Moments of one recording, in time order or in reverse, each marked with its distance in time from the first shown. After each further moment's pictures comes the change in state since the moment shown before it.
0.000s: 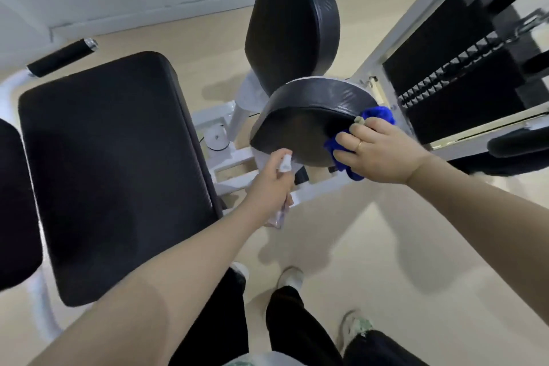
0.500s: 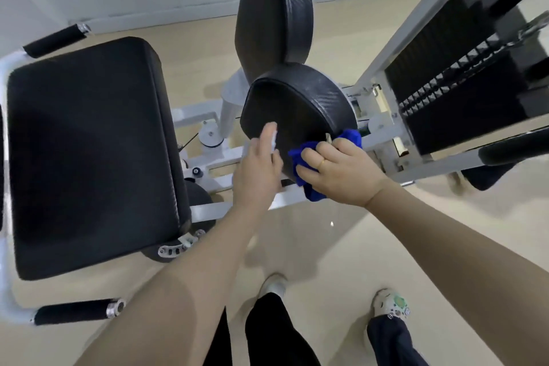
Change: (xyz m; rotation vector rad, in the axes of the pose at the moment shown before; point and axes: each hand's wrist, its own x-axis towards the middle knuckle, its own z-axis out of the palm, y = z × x) left_hand 0.025 -0.017 0.073 0.694 0.677 0.468; right_hand -0.032 -0.035 0.035 0.014 0.207 0.019
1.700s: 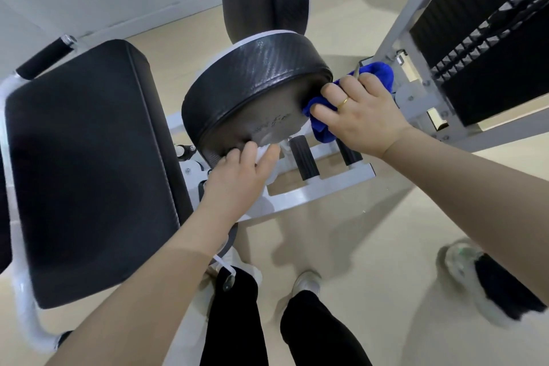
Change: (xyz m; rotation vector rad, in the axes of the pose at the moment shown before) left_hand 0.016 -0.059 -0.005 0.831 0.114 0.780; right_hand 0.010 0.039 0.077 -0.116 0.208 0.252
